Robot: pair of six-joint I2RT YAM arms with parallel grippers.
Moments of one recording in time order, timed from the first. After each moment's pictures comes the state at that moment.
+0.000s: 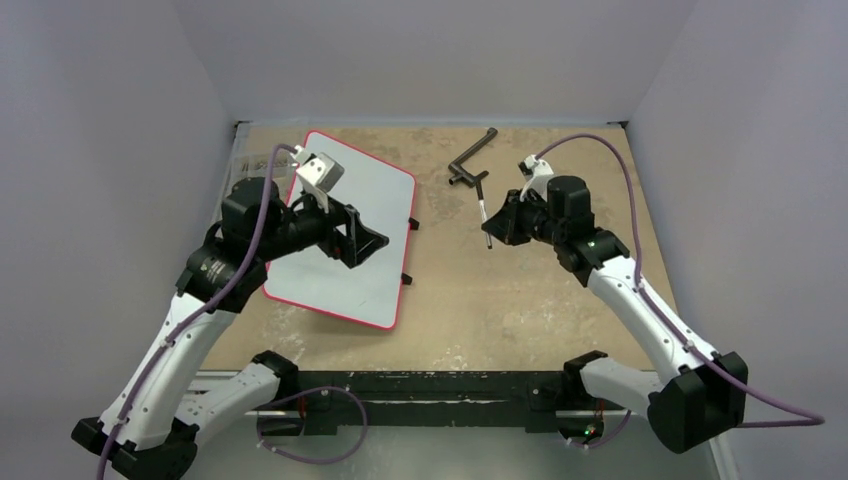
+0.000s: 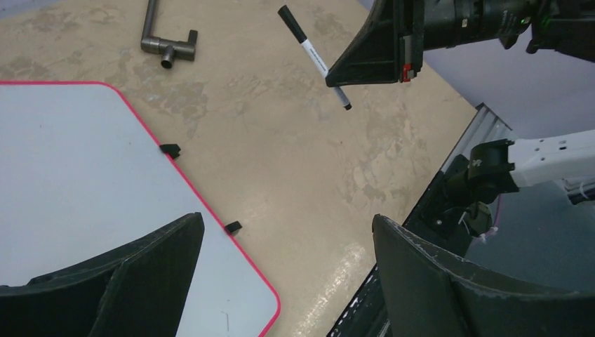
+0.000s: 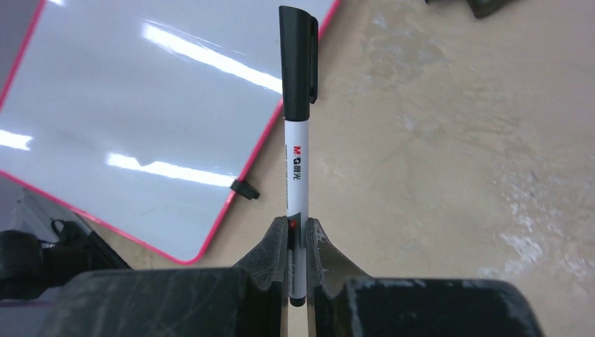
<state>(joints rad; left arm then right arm) -0.47 0.87 1.13 -0.58 0.42 -0.17 0.36 1.12 0.90 -0.33 -0.29 0.35</state>
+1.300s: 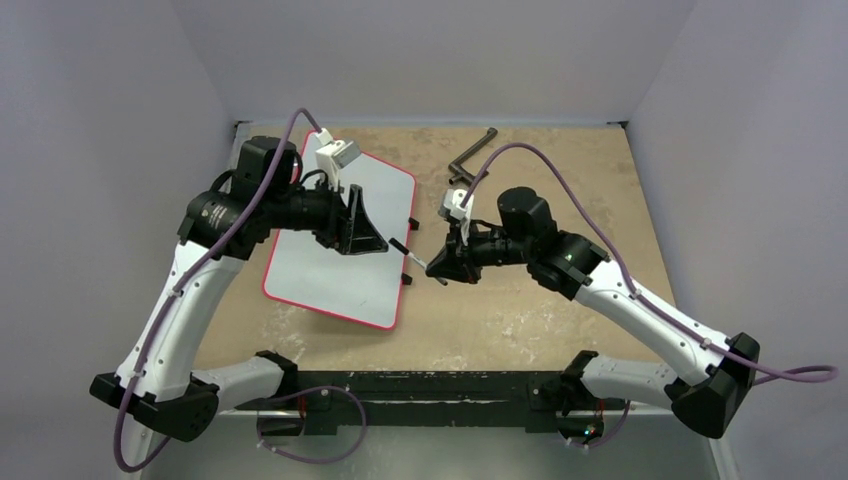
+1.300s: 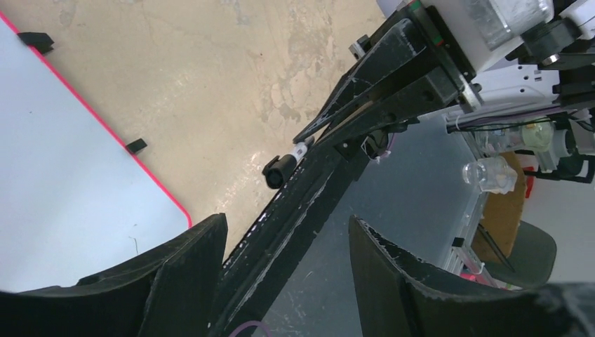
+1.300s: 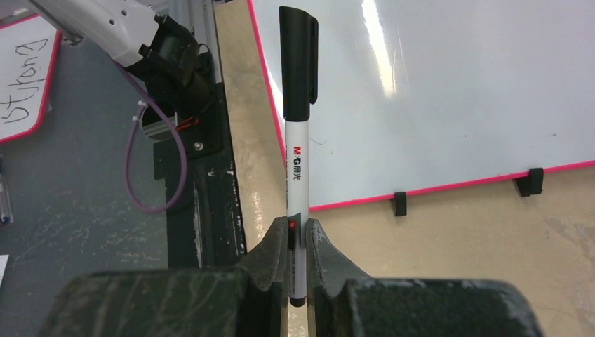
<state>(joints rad) -0.42 1.16 1.55 -1.08 0.69 -0.22 0.78 1.11 1.07 -0.39 -0.58 -0.05</state>
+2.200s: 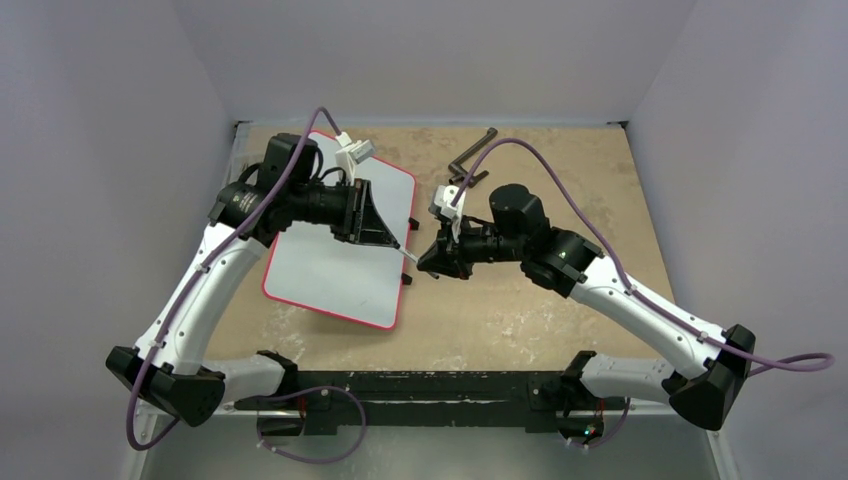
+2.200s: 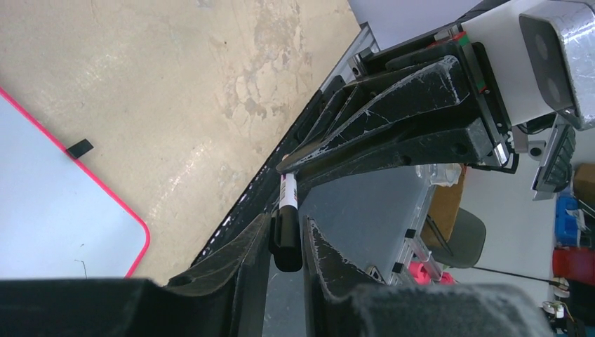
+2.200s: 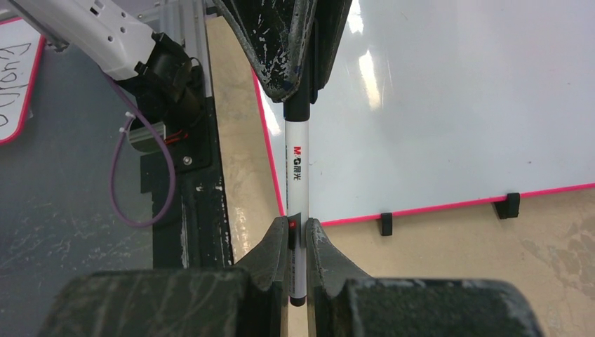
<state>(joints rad) -0.42 1.23 1.46 -0.95 0.81 -0.34 0.83 1.16 1.13 -0.37 -0.52 -0.07</state>
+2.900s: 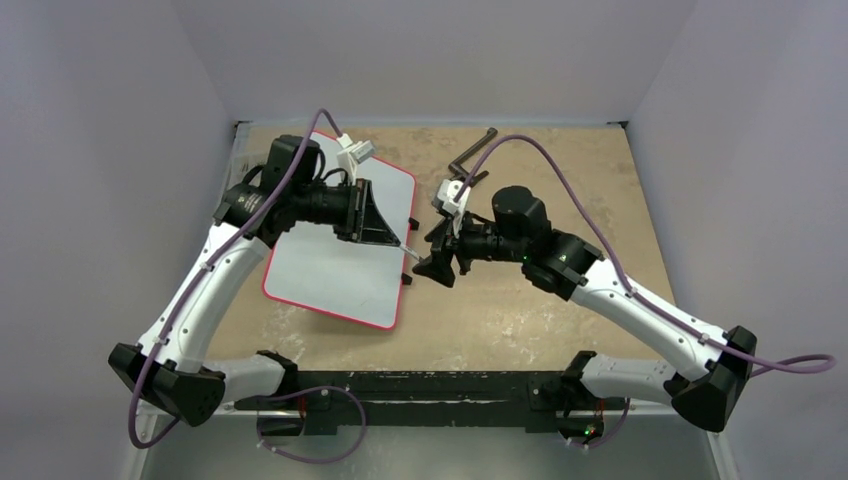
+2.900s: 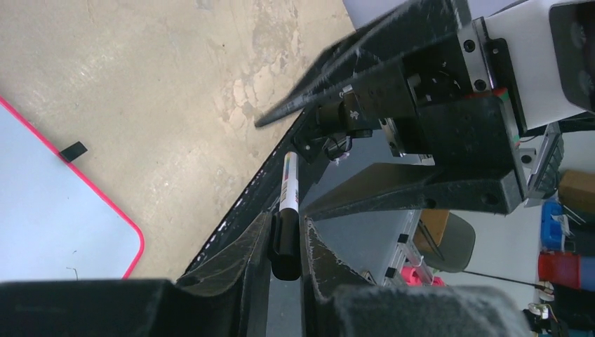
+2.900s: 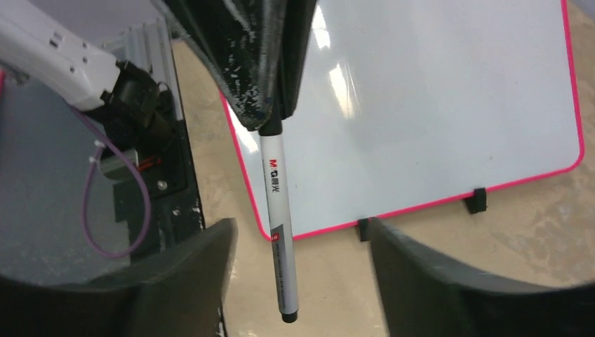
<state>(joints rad) -0.41 1.24 1.42 -0.90 0.83 -0.37 0.84 1.15 1.12 -0.34 -0.44 -0.05</state>
